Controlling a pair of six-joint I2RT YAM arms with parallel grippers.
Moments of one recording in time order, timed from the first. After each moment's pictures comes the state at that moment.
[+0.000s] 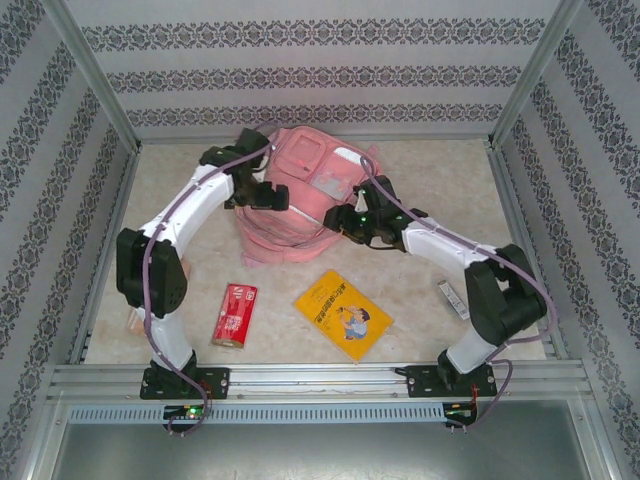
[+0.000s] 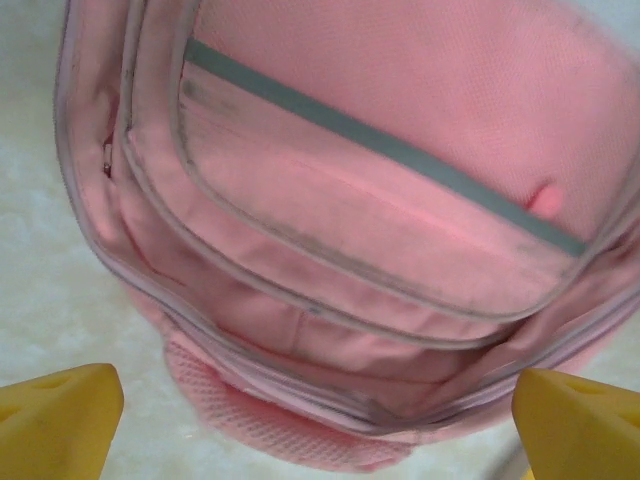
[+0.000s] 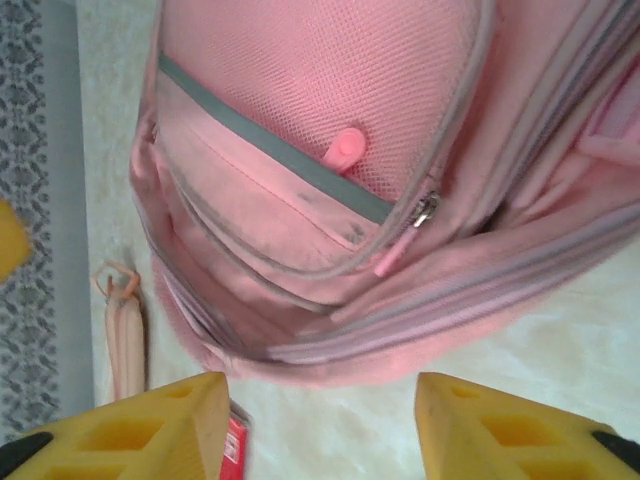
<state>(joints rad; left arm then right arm) -0.38 1.87 1.71 -1.06 -0.02 -0.28 0.44 1.57 1.00 -0.22 -0.40 0.79</state>
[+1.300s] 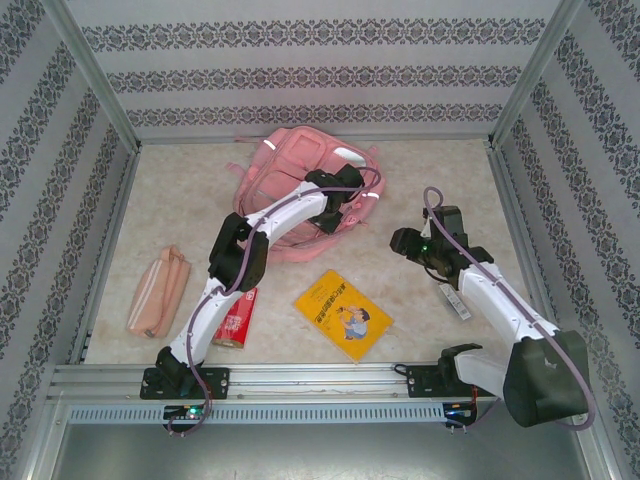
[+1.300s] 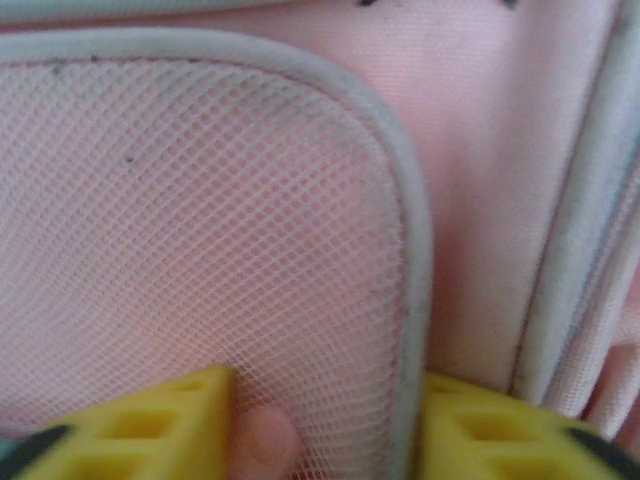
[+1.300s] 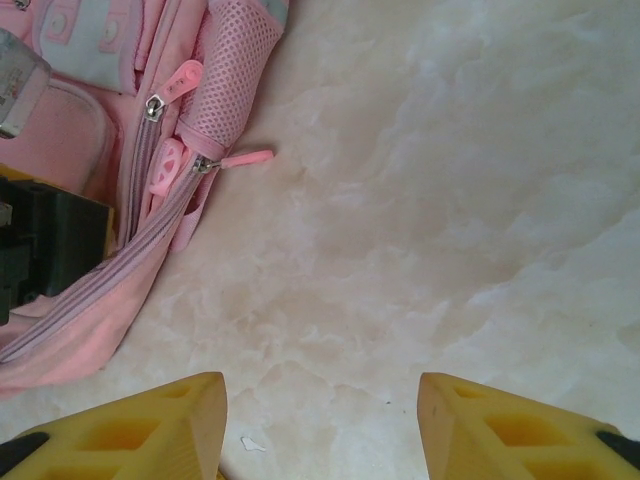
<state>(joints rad) -0.66 2.46 2.22 -1.13 -0.31 -0.11 0.17 1.15 0.68 -0.37 -0.21 0.58</state>
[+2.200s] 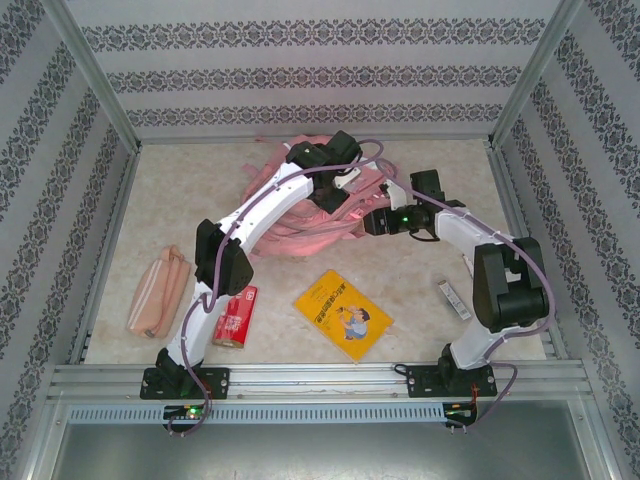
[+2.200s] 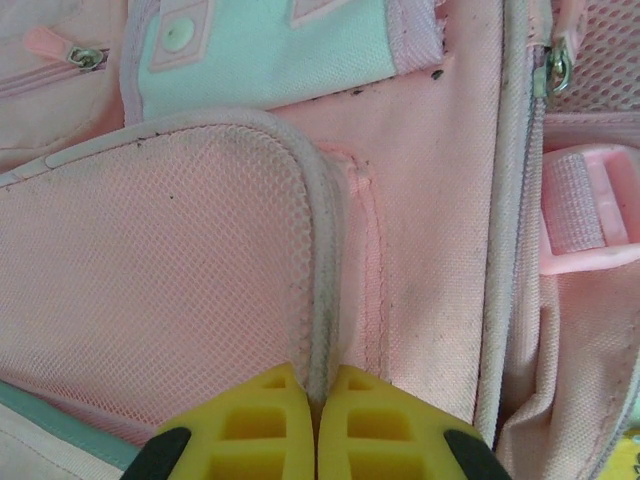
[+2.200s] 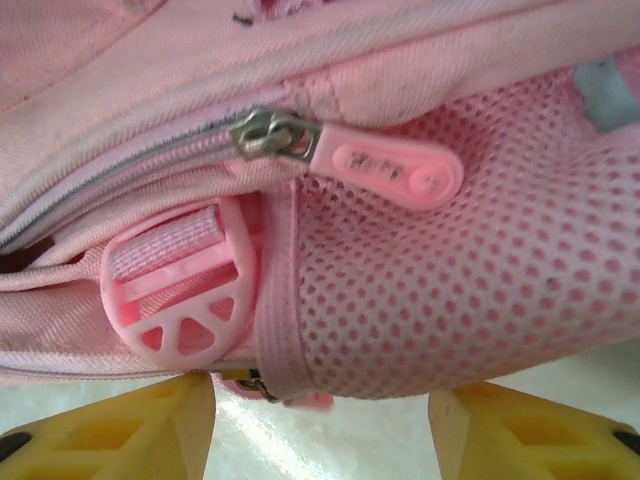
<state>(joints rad) -0.66 2.31 2.42 -1.30 -0.15 0.10 0.15 1.68 1.04 -0.32 -0.62 -0.01</state>
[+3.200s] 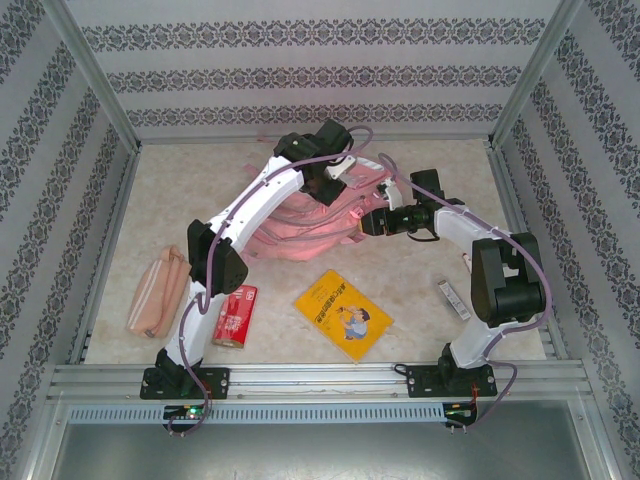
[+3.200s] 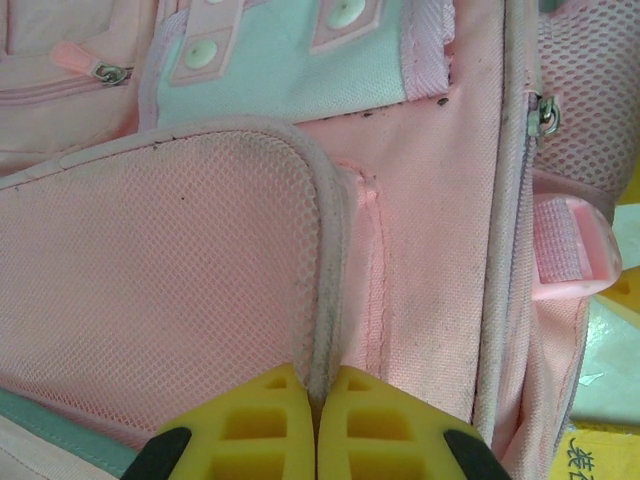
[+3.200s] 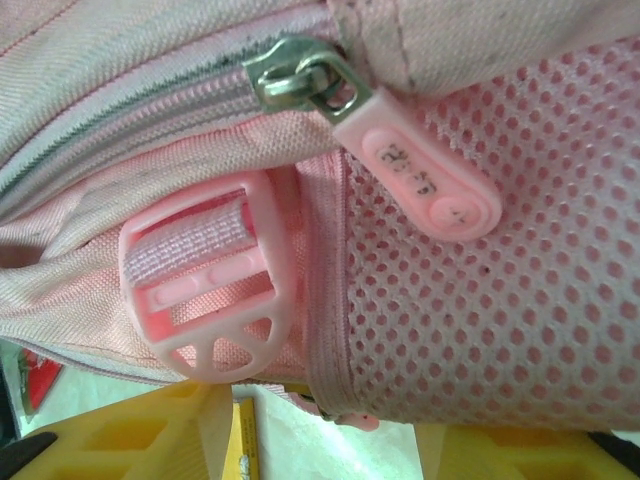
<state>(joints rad) -0.63 2.28 2.45 -1.31 -0.07 0.05 0.14 1.71 1.05 -0.34 -0.79 -0.01</state>
